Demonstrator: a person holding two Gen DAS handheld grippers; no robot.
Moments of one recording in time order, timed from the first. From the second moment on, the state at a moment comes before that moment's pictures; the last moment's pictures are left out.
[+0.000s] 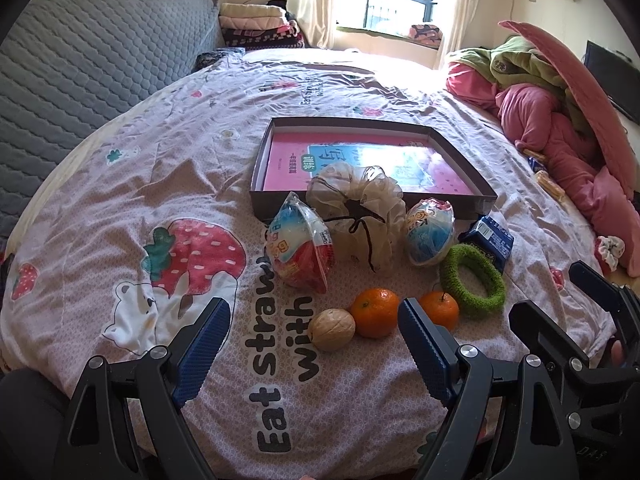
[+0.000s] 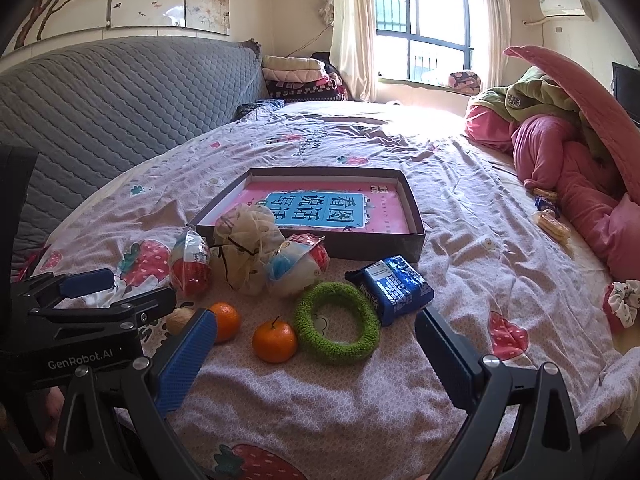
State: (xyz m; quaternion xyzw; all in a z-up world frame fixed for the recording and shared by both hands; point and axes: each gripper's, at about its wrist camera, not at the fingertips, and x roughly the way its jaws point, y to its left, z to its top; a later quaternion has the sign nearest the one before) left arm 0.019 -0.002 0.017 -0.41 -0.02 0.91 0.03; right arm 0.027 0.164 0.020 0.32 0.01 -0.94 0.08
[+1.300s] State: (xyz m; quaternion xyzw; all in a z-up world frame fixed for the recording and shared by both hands) left arm 0.009 -0.013 -0.033 -0.50 -0.03 0.87 0.05; right arm 0.015 0.156 -0.022 0.43 0.00 -0.89 0.13
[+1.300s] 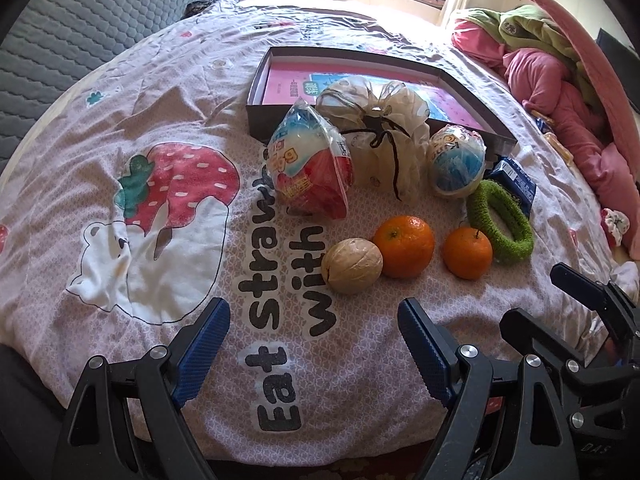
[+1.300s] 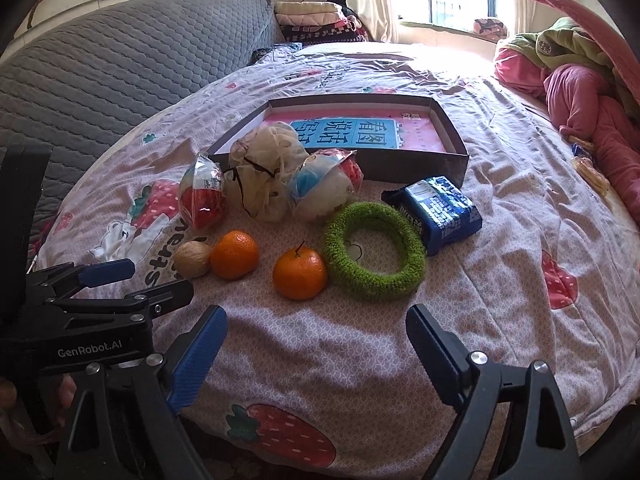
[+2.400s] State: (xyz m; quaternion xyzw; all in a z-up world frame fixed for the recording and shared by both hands) left arm -0.011 -0.011 -0.045 -0.48 -0.03 0.88 0.07; right arm -0.012 0.141 -0.048 0.46 -0.02 -0.88 0.14
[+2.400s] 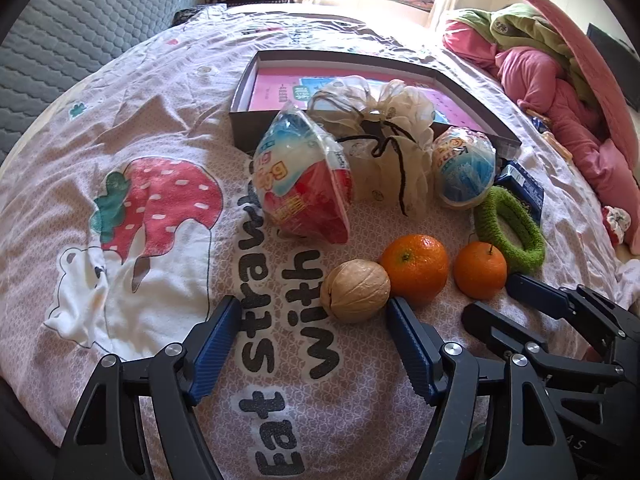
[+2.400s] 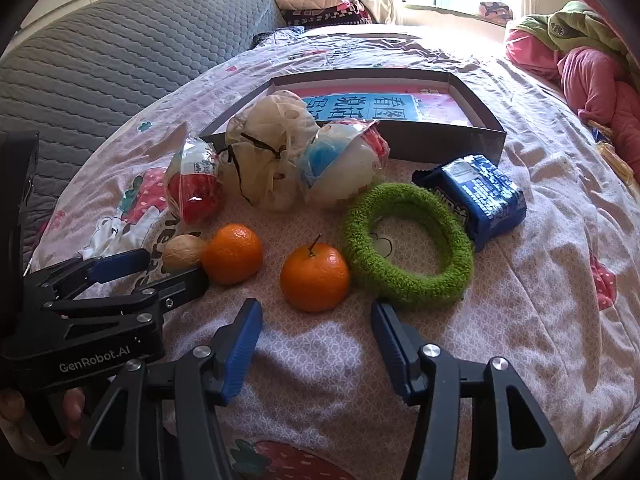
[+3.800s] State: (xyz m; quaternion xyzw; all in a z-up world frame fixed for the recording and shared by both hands) left arm -0.039 -0.021 -0.053 -0.47 -0.10 0.87 0.12; right arm -0.031 0.136 -0.056 0.44 0.01 -0.88 0.16
